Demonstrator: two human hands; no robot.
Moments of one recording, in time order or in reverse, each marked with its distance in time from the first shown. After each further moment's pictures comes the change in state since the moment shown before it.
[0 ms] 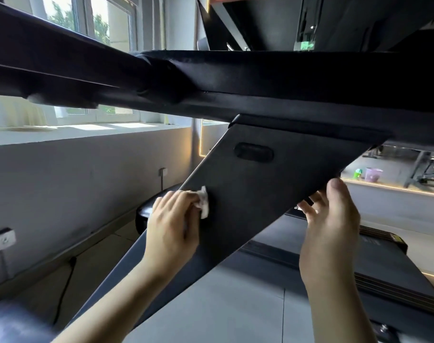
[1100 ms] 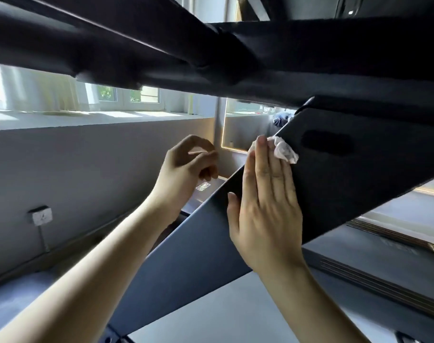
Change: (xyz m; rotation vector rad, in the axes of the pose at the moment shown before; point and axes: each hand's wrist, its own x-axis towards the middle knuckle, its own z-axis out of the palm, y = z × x) left_hand 0.066 -0.050 -0.041 -0.822 -0.179 -0.634; right_hand -0.047 0.081 0.087 -1.430 -0.444 -1.133
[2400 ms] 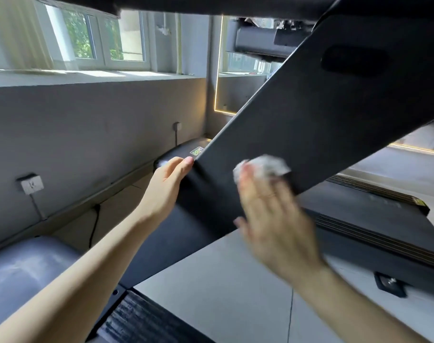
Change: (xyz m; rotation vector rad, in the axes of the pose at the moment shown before) left_hand -0.053 -0.121 -0.046 0.222 -0.072 -0.163; right_hand -0.098 0.009 0.009 -0.199 -0.140 -0.239
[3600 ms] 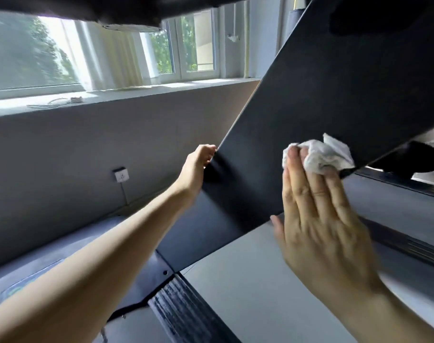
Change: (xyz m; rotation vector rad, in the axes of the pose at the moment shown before) left_hand 0.003 0.028 0.033 -0.147 0.297 -0.284; right_hand -0.027 0.035 0.010 0.015 0.074 0.055
